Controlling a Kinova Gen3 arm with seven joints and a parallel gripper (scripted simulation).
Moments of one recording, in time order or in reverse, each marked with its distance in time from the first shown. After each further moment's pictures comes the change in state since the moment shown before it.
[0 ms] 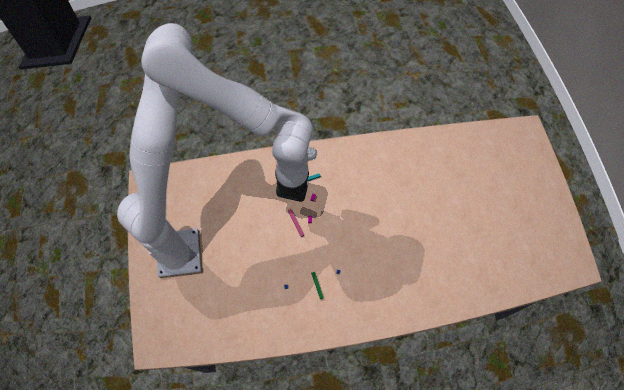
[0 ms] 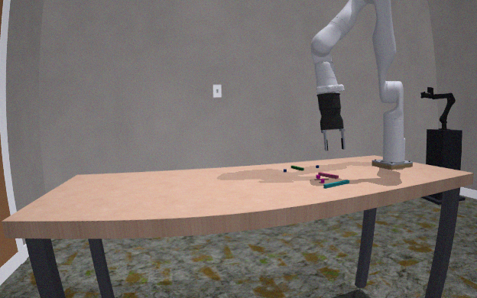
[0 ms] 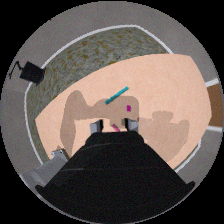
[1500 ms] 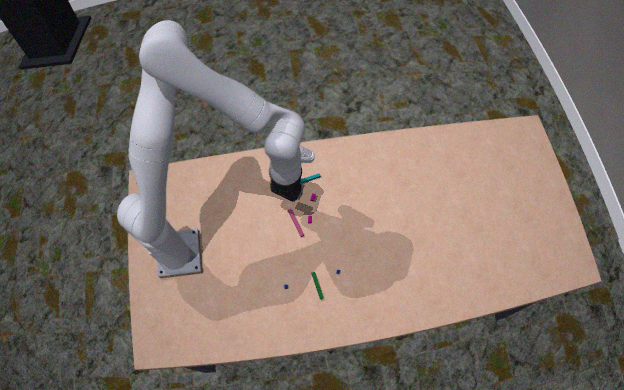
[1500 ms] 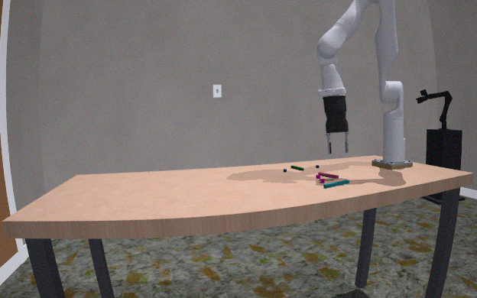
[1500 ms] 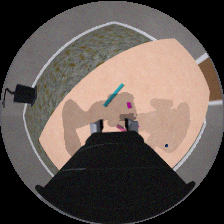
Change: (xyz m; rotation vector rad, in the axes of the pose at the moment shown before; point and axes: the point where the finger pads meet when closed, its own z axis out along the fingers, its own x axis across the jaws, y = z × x) arm -0.010 -0.005 0.011 -0.006 0.006 0.253
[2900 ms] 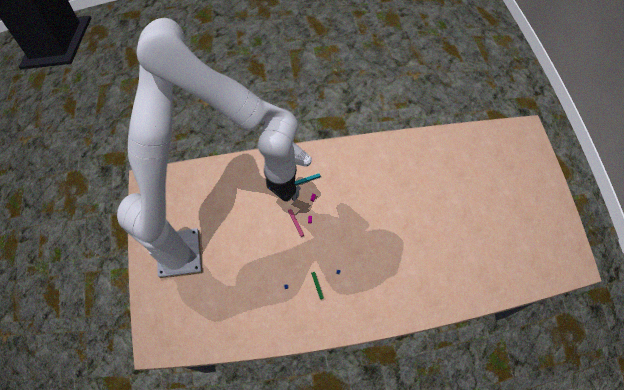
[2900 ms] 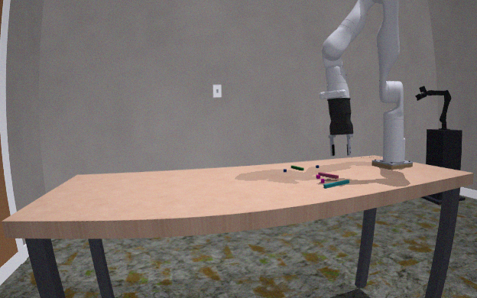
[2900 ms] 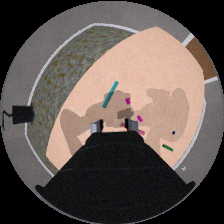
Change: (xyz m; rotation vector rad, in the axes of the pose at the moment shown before) arm -0.008 0.001 0.008 -0.002 0.011 0.223
